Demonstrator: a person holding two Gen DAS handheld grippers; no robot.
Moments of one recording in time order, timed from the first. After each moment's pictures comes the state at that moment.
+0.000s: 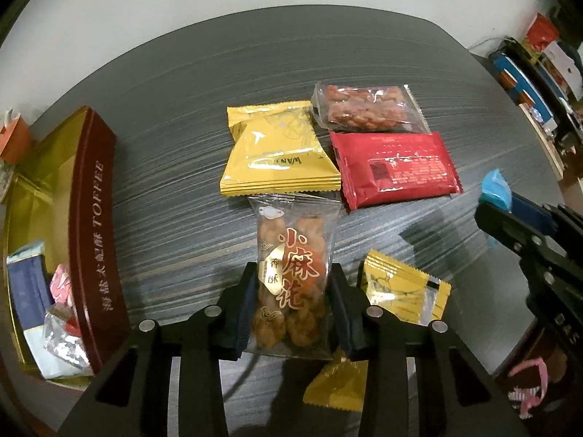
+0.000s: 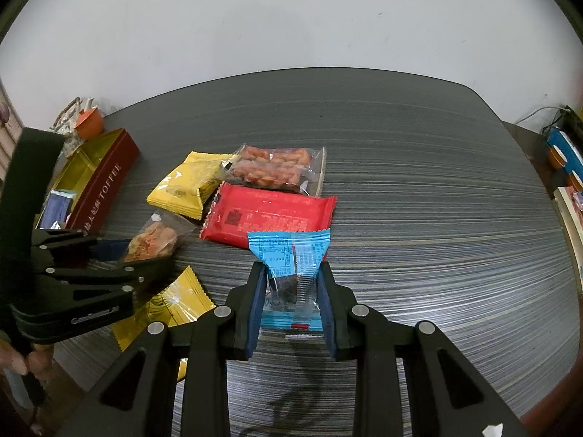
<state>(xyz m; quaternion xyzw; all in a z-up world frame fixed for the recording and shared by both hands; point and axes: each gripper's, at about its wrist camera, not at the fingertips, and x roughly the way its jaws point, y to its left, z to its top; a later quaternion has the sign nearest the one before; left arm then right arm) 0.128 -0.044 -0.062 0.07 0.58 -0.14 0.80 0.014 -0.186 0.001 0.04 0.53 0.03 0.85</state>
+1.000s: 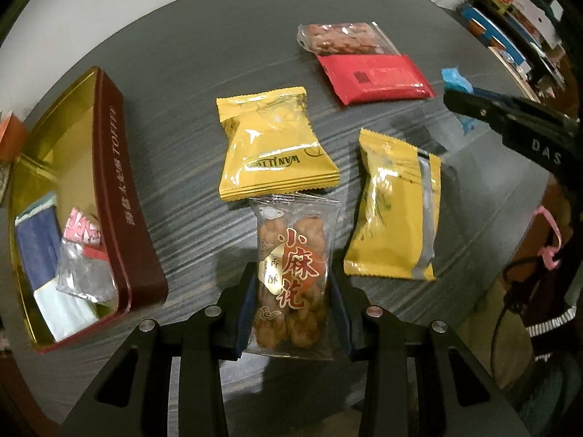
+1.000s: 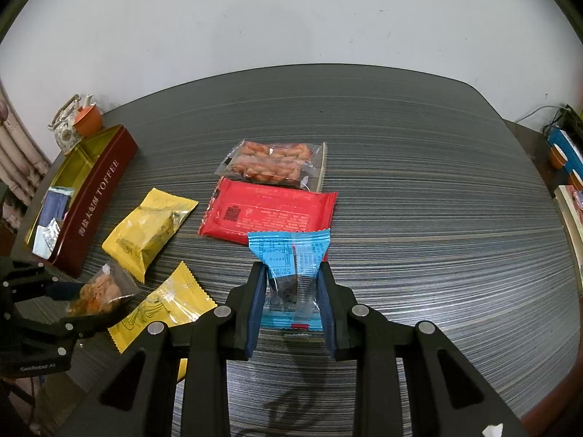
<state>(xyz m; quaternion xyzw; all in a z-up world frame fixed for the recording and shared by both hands) 0.074 -0.009 -0.059 0.13 0.62 -0.20 0.75 0.014 -0.184 -0.001 0.04 0.53 0.03 0.85</state>
